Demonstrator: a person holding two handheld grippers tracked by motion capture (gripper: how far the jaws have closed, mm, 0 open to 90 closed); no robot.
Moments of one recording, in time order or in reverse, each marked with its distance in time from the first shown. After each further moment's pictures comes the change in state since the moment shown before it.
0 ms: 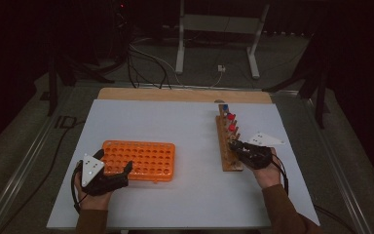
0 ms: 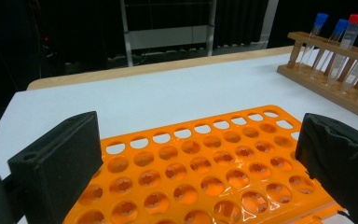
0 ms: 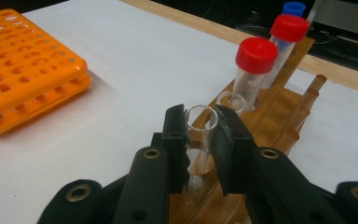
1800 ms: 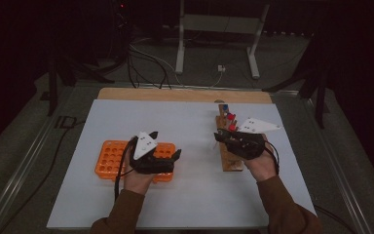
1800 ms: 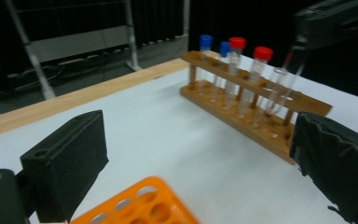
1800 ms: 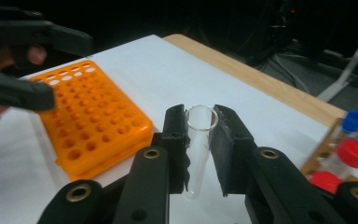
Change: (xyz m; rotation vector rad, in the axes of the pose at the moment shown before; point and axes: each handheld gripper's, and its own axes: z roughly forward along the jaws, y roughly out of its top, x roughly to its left) left arm -0.091 0.064 0.075 0.032 -0.318 0.119; right arm 0.033 0.070 -0.010 -0.064 0.160 -0.053
